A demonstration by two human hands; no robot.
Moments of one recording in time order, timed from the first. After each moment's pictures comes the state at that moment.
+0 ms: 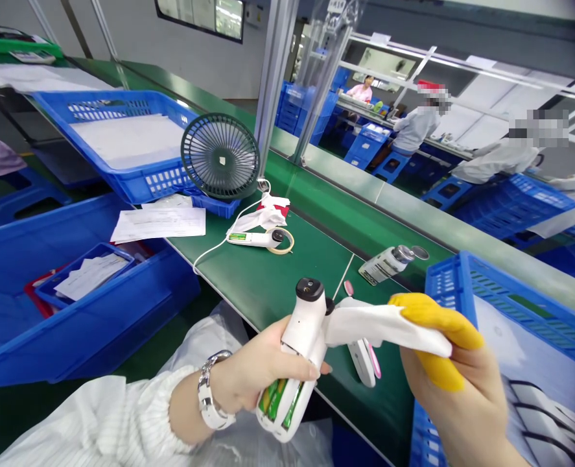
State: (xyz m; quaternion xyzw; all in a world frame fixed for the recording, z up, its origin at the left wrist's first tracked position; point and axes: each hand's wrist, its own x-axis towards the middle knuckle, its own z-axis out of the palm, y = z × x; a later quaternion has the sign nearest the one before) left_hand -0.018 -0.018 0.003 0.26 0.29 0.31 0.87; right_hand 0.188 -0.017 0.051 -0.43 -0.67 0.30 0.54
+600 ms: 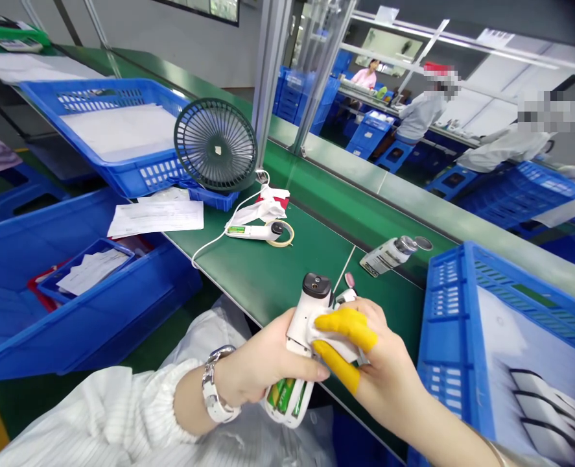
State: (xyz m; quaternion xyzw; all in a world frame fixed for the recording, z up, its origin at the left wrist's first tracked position) left_hand -0.008 -0.020 -0.003 0.28 0.24 0.35 0.86; right_hand 0.154 -0.014 0.042 -0.39 -0.87 0.12 0.29
